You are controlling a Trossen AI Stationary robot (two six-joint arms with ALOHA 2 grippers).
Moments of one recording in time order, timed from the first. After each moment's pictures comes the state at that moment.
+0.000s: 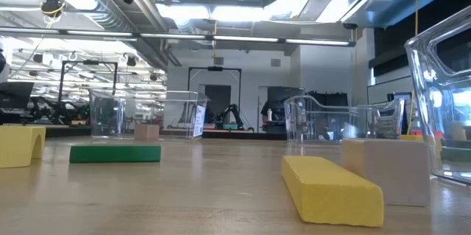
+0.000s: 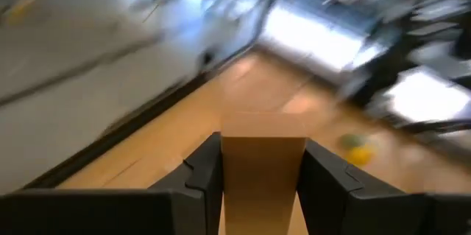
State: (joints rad) left arm 0.26 0.90 0.96 -0.39 -0.24 -0.35; right arm 0.27 0.88 0.70 0.15 0.29 0.36
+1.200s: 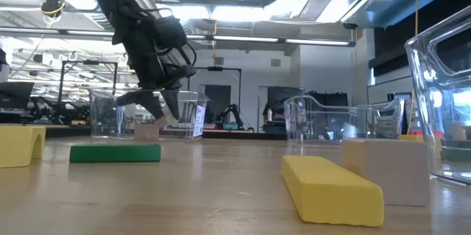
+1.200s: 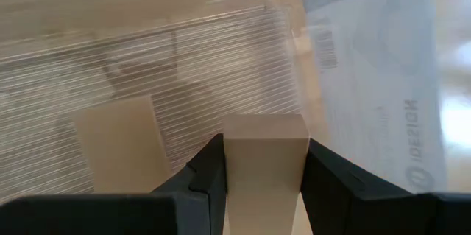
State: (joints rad) left arm 0.60 1.52 0.79 -0.28 0.10 -0.81; right arm 0.27 0.88 0.70 0.13 0.29 0.42
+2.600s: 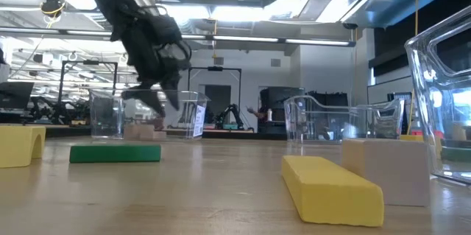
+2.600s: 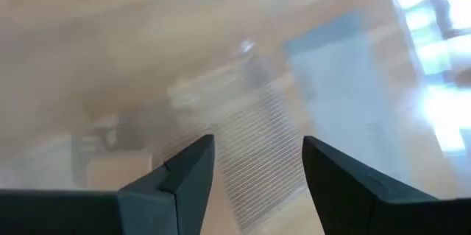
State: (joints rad) left arm 0.70 1.47 0.84 -0.32 0.17 -0.55; right arm 0.27 0.88 0.70 0.13 0.30 0.41
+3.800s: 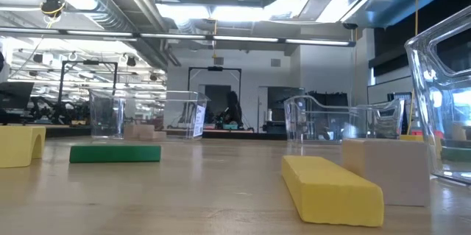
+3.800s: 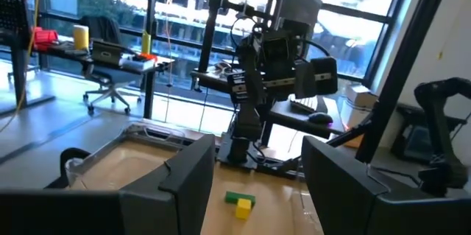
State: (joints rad) left arm -0.10 0.75 0.69 0.21 -0.22 -0.18; right arm 0.27 0.88 0.70 0.15 0.30 0.41
